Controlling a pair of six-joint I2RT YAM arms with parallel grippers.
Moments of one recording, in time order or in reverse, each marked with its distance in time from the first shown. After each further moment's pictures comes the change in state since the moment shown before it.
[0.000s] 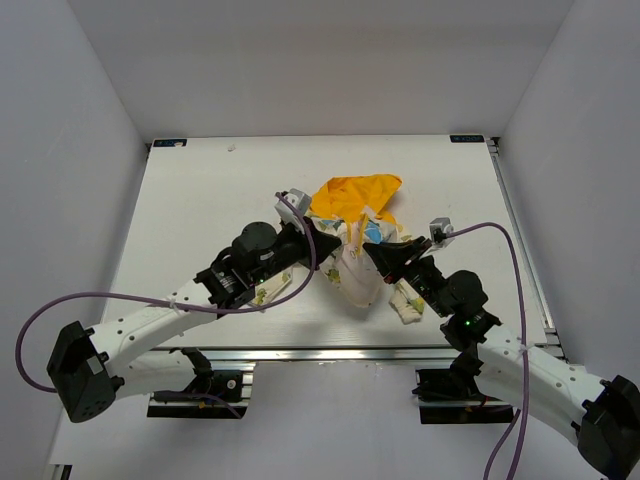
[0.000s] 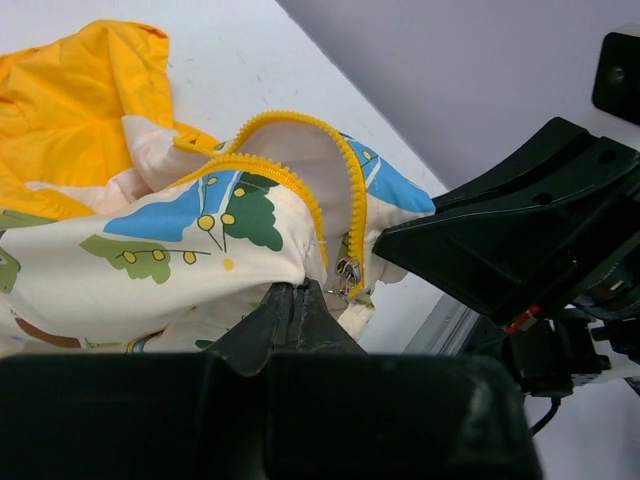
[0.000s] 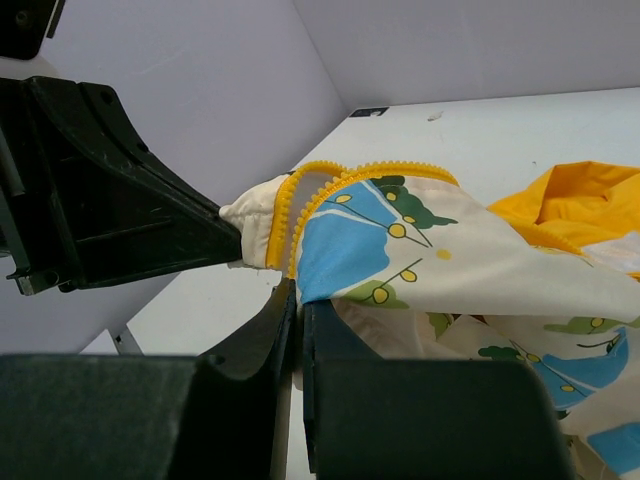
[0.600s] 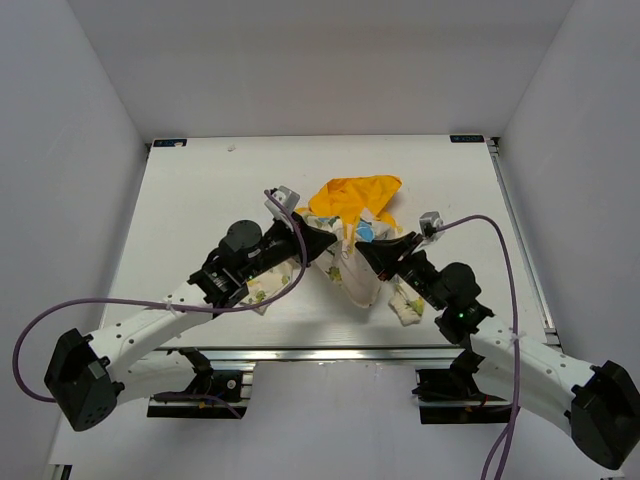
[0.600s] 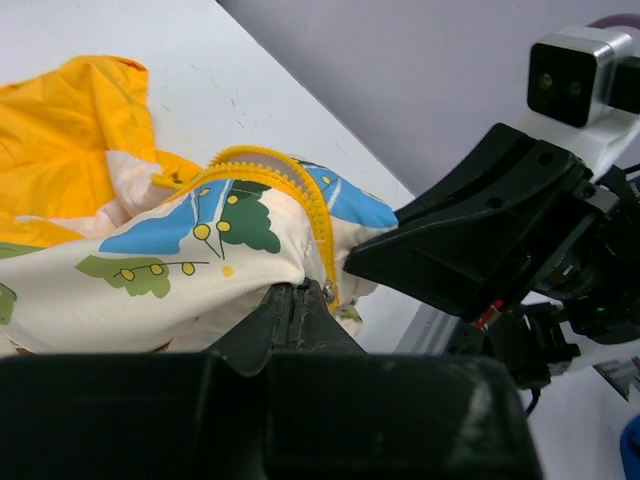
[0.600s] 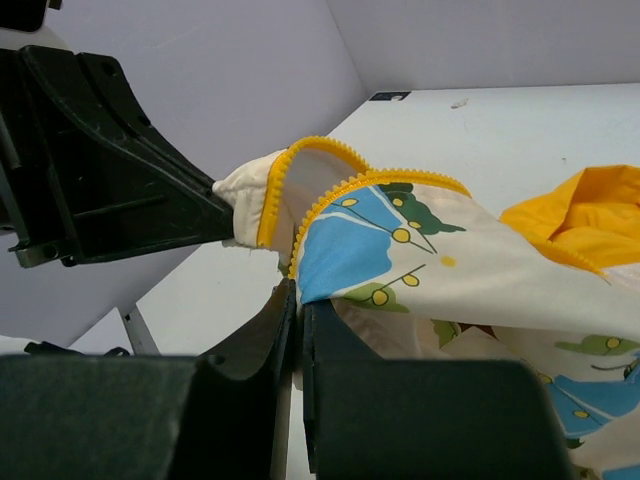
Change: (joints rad) left arm 0.092 -0.030 -0.064 0.123 0.152 -0.014; right arm -0.019 0.097 0.027 0.060 -0.080 0.003
